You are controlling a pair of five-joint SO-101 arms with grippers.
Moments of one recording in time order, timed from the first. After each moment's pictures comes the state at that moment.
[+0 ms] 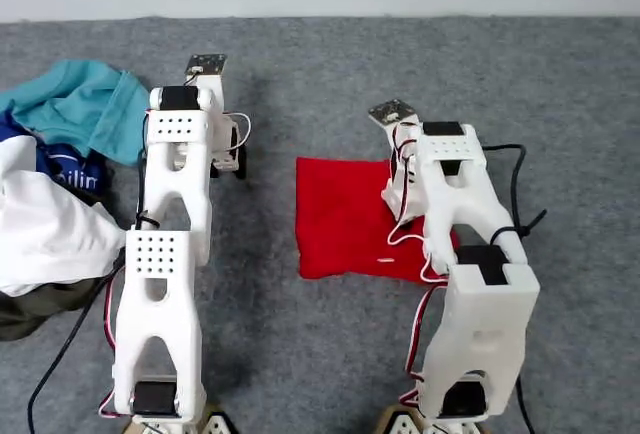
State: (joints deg) left arm -4.1 70.1 -69.5 99.3 8.4; right arm -5.4 30.5 -3.3 70.9 22.5
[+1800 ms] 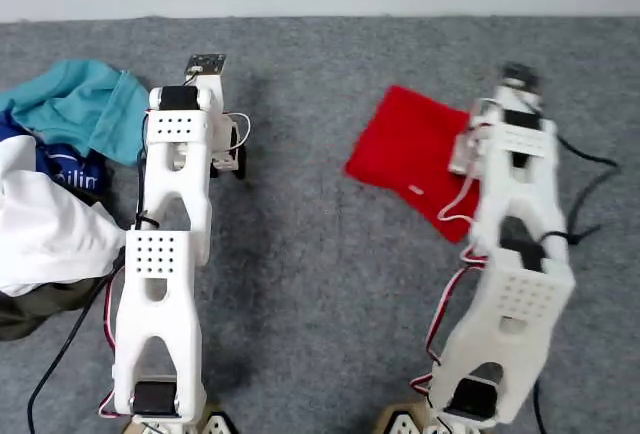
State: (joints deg) left arm -4.1 70.1 -69.5 99.3 8.4; right arm 13.5 35.3 -15.9 62.6 -8.0
